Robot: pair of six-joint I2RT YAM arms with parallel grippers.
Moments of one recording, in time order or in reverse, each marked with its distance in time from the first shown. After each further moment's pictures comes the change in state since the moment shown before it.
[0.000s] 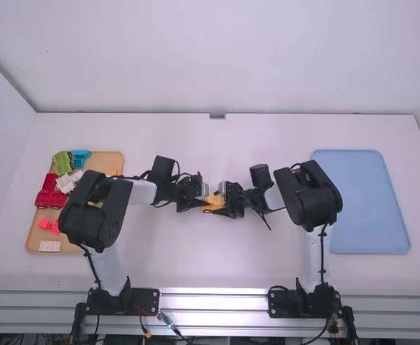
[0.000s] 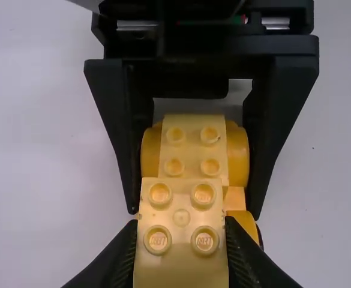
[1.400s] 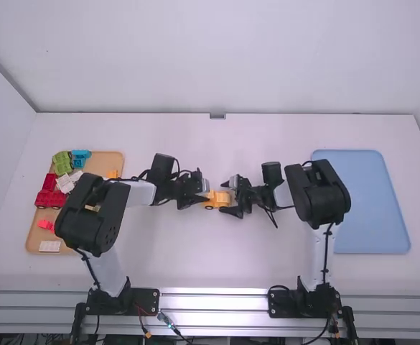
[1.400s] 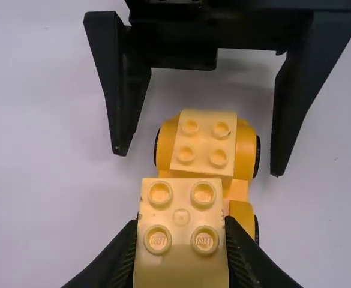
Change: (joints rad) left arm 0.001 -0.040 -0.010 0.038 -0.061 -0.077; right arm -0.095 0.000 0.000 0.006 -0.084 0.004
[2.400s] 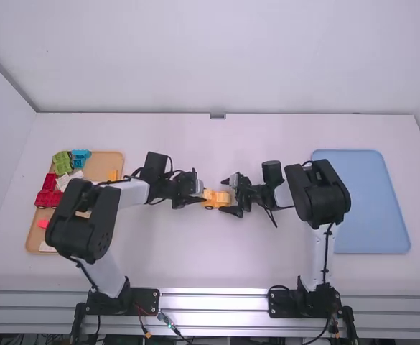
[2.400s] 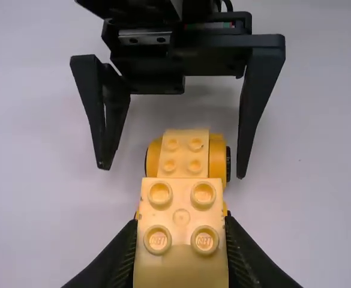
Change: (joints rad) left arm 0.038 -0.066 0.000 -0.104 0.105 0.132; right arm -0.008 0.000 -0.001 0.044 -0.006 0.031
